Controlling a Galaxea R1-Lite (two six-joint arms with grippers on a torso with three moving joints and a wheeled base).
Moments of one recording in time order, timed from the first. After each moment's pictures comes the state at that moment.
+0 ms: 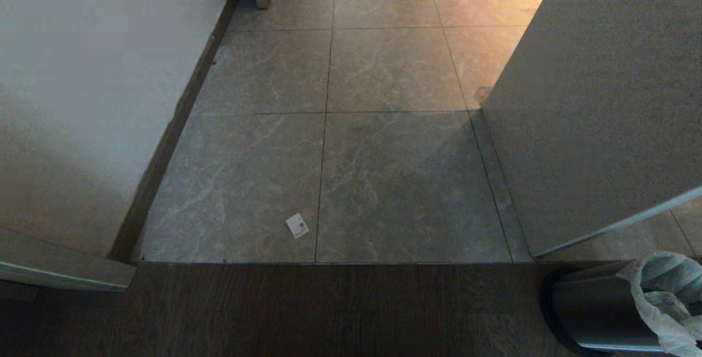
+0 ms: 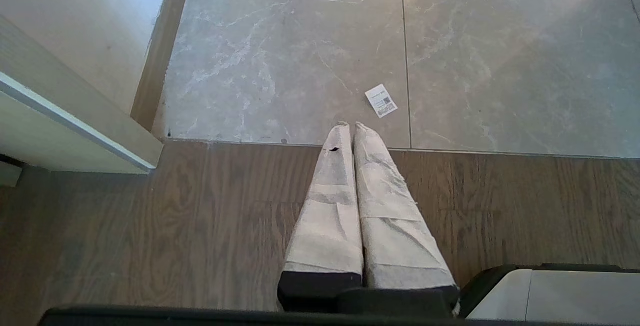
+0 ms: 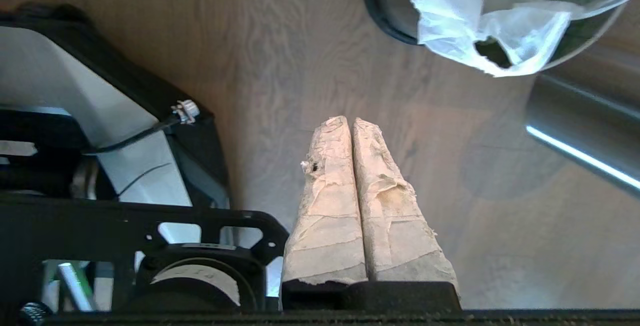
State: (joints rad) left arm 0.00 0.00 0.00 0.00 0.00 0.00; right arm -1.47 1.19 -0.53 0.73 0.74 -1.53
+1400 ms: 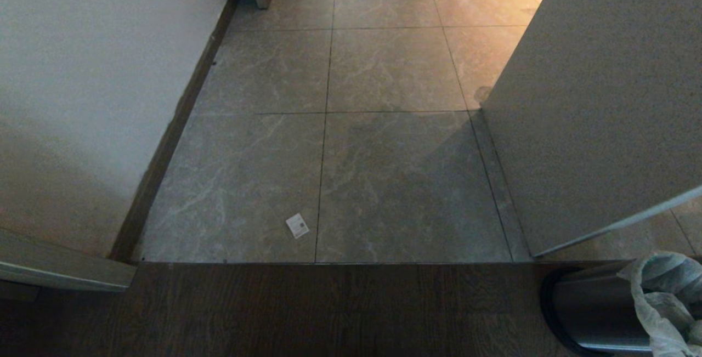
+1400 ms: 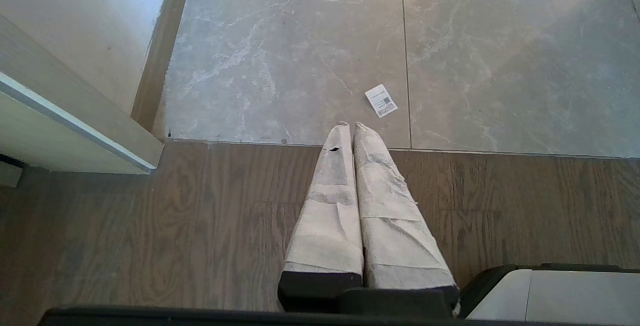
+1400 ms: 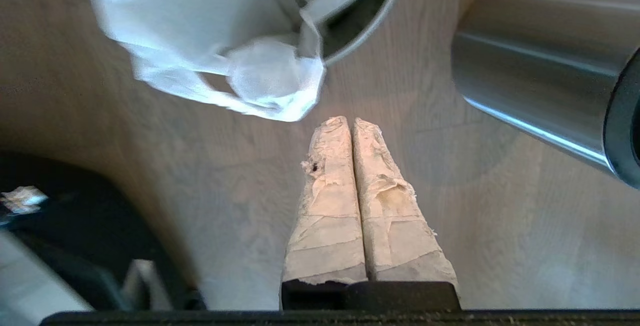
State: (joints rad) left arm 0.00 0.00 0.00 0.00 0.00 0.00; right arm -1.44 1.89 -0.79 0.12 0.71 -1.15
